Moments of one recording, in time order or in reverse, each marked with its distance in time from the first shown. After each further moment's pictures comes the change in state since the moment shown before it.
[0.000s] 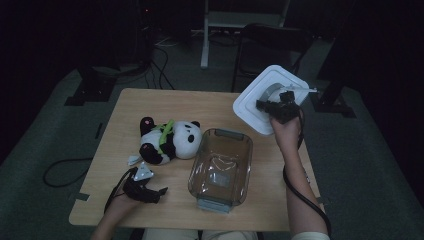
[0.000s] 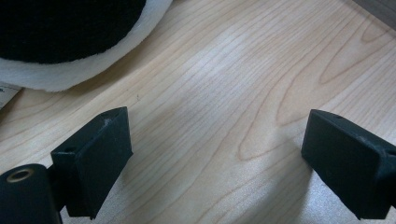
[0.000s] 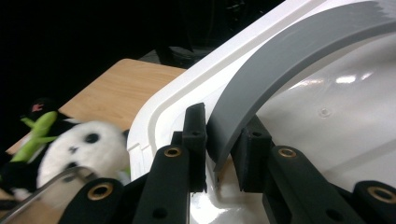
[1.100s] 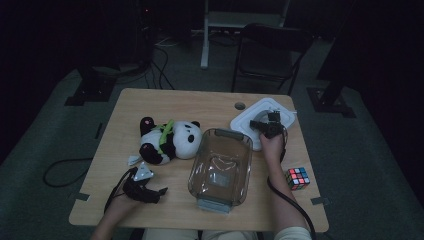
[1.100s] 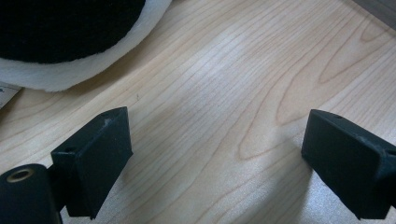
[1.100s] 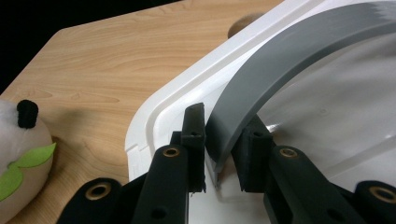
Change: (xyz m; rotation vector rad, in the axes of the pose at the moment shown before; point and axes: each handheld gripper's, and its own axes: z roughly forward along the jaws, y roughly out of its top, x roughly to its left) left arm 0.000 0.000 0.000 0.001 -0.002 0.003; right arm -0.059 -0.093 0.089 0.117 -0.072 0.251
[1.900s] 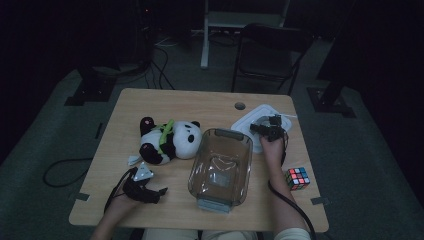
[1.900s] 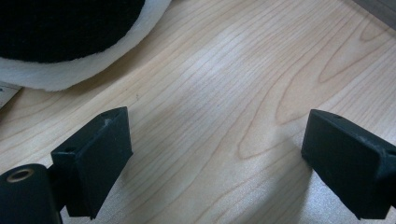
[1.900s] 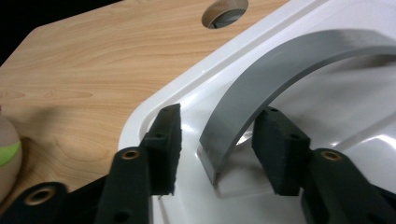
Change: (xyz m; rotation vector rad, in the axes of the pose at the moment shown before) left arm 0.000 0.000 0.000 0.000 -0.001 0.001; right arm -0.014 -0.012 0.005 0.004 -0.045 0.036
